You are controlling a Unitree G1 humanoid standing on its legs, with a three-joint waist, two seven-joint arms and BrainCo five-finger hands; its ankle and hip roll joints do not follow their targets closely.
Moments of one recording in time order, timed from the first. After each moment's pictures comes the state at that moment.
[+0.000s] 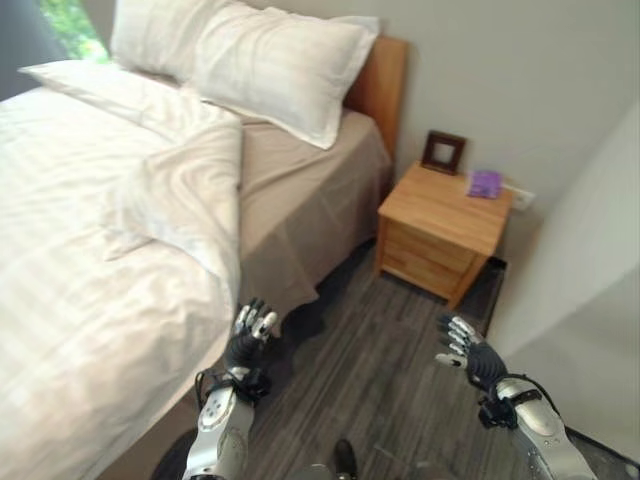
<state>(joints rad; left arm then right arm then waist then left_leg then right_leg) 0.07 0.24 -0.02 0.27 -0.62 -0.17 -0.06 0.19 -0.39 0.20 0.09 0.31 -0.13 0.21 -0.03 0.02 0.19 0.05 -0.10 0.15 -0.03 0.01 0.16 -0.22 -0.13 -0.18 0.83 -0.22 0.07</state>
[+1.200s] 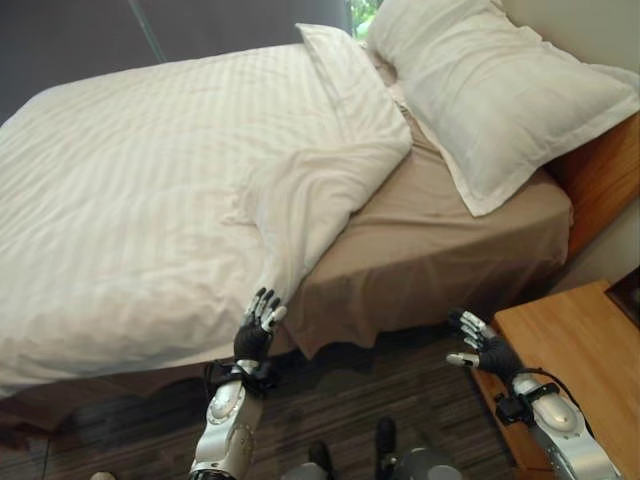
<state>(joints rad) 0.06 0.24 -0.06 0.26 -0.65 -0.21 -0.04 0.18 -0.48 0.19 0.07 0.28 -0.14 0.20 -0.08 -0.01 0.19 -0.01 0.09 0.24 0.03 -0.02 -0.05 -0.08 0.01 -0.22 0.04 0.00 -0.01</state>
